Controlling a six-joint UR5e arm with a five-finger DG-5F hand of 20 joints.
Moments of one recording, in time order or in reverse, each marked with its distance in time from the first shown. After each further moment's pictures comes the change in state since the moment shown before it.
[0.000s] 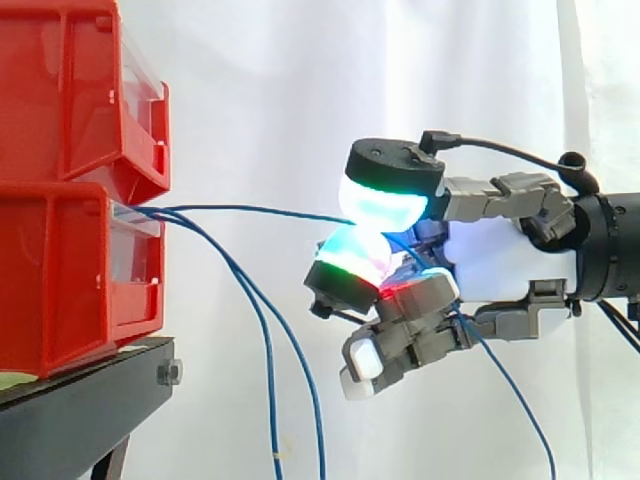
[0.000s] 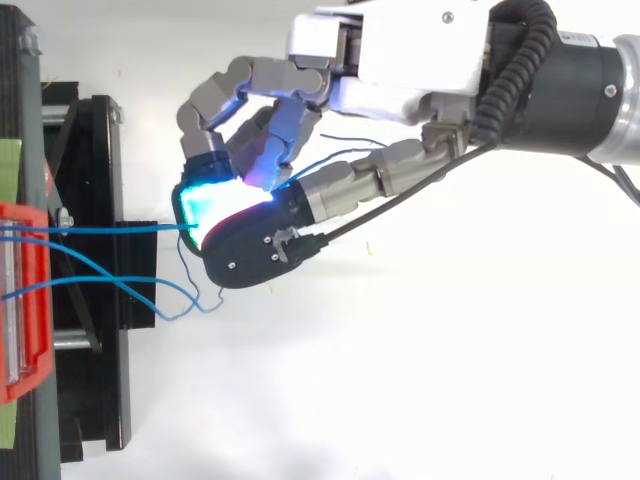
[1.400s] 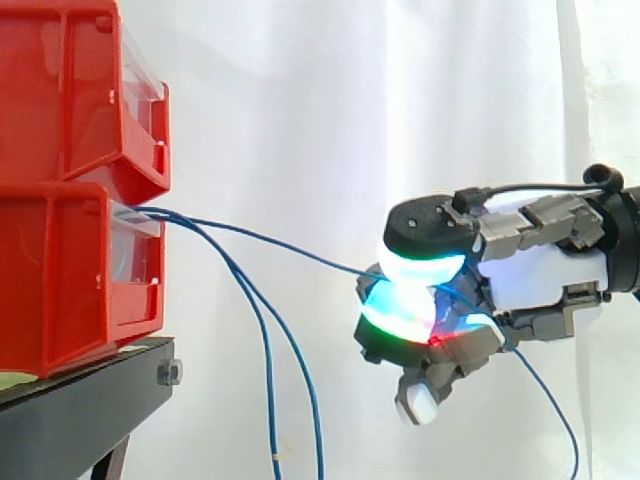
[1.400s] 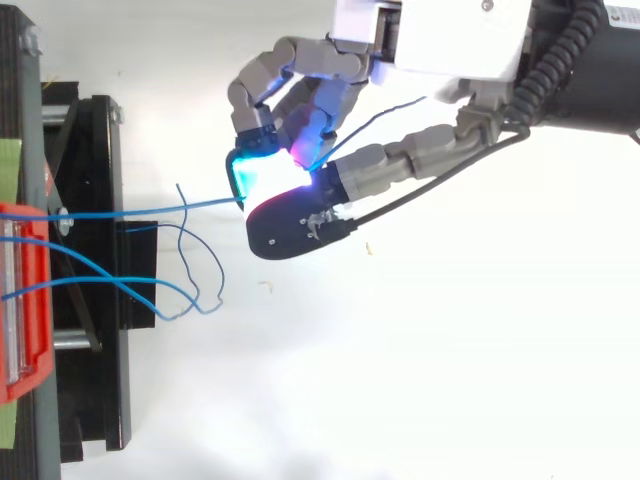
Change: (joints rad) arm -0.009 0.039 -0.013 -0.146 0.031 -0.190
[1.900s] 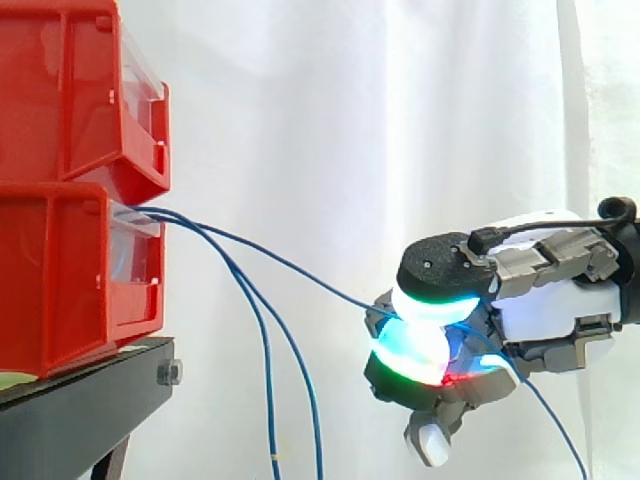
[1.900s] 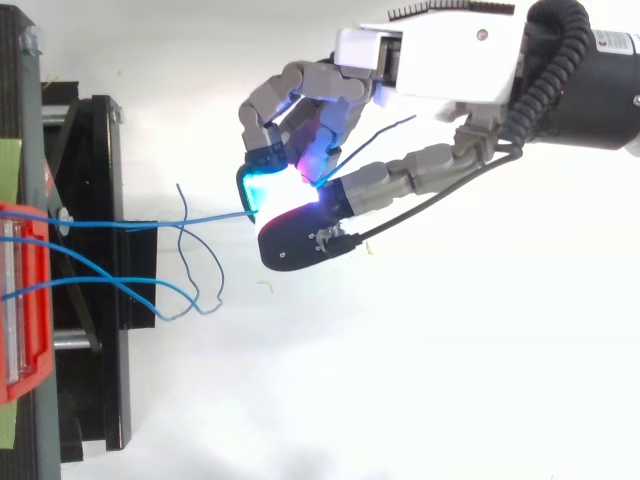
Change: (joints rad) arm 0.007 0.000 -0.055 0.062 -0.002 -0.018
